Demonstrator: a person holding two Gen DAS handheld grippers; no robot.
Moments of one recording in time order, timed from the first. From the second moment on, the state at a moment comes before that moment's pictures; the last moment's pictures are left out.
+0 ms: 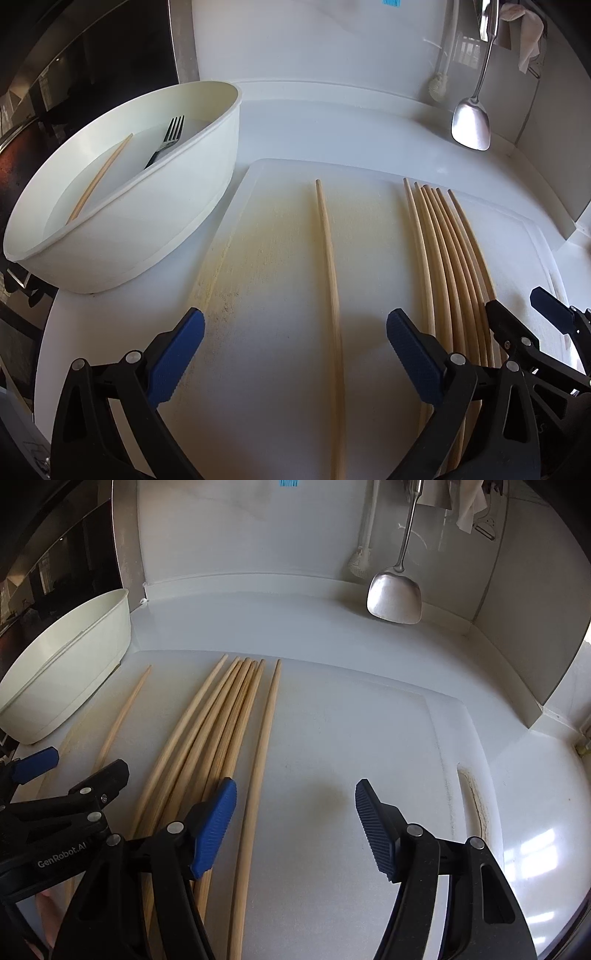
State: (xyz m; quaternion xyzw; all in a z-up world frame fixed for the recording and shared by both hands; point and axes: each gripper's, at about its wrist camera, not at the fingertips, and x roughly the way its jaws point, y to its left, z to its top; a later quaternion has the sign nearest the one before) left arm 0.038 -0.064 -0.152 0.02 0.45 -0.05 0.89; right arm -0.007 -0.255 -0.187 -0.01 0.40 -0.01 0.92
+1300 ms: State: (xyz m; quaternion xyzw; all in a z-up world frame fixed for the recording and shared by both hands) left arm 0.007 -0.081 -0.132 0.03 0.45 -0.11 0.89; right arm -0.043 -0.266 -0.177 0.04 0.37 0.00 0.93
